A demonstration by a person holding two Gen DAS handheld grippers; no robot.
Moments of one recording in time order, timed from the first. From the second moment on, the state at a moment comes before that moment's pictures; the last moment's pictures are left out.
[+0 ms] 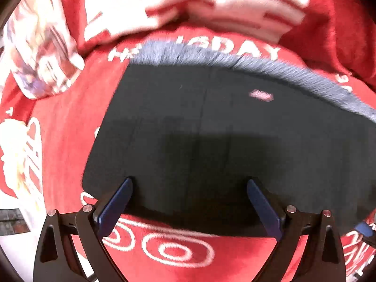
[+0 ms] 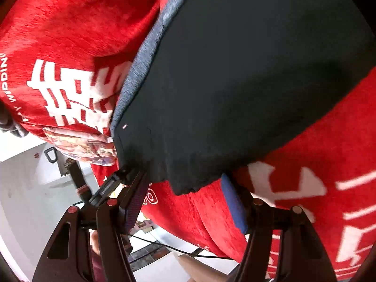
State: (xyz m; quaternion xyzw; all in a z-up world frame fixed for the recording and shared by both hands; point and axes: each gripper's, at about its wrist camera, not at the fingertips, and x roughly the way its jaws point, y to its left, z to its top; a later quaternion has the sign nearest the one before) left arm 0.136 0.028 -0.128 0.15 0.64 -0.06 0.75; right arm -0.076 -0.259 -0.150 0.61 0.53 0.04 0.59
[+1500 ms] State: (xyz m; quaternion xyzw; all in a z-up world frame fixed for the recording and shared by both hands) left arm 0.088 -0.064 -0.112 0.16 0.62 -0.21 0.74; right arm -0.042 -0.277 -0.084 0.35 0.60 -0.06 0.71
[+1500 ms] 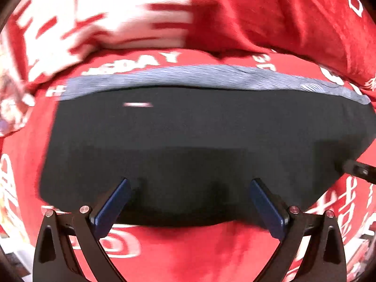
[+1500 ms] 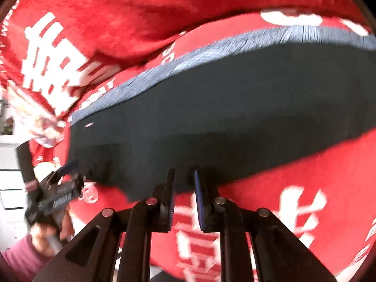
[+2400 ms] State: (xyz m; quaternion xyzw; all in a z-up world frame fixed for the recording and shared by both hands) left arm 0.013 -0.153 -0.109 0.21 0.67 -0.19 0.69; right arm -0.127 -0.316 -0.090 0.39 0.63 -0.10 0.67
